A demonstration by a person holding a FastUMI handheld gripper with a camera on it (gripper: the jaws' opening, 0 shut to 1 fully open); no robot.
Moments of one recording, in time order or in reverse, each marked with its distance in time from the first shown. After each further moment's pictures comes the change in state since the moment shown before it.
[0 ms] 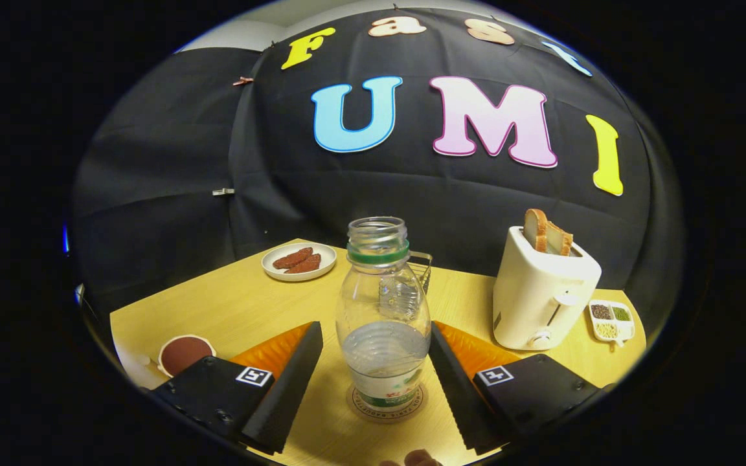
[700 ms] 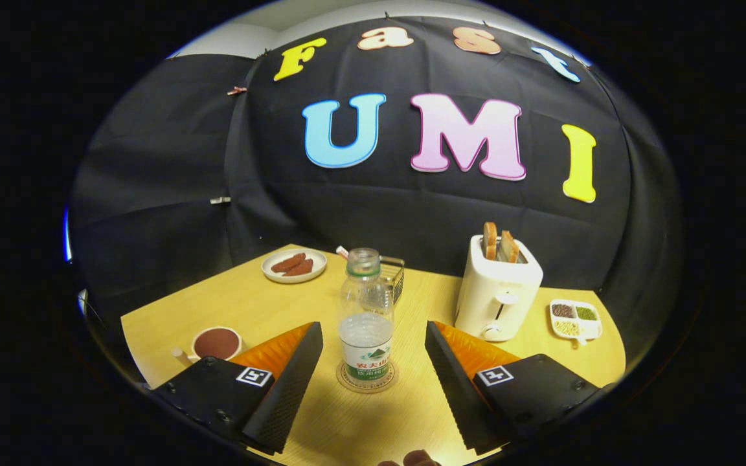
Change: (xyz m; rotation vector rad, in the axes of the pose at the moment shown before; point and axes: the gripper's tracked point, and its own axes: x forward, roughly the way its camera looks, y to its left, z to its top) arm -0.098 -0.024 0.044 0.007 -0.030 -0.048
